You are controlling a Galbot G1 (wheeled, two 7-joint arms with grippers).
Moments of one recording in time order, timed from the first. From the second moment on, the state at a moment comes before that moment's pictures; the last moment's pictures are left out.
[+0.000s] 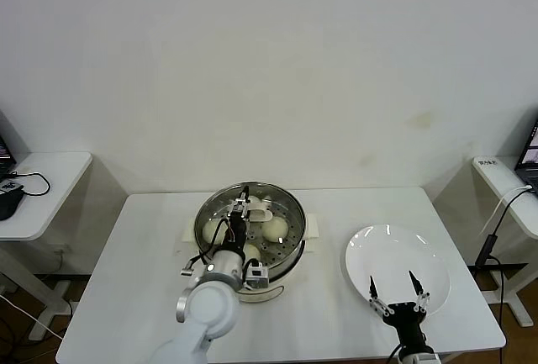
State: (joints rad) left arm 1.05 -1.35 -0.08 -1.92 1.42 0.38 0.32; right arm -1.66 1.58 0.74 1.94 -0.13 0.20 -0.13
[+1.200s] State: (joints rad) left arm 1.73 -1.26 -0.45 -2.34 0.21 0.04 -0.11; right arm -1.78 1.41 0.76 2.00 0.01 0.18 -0.16
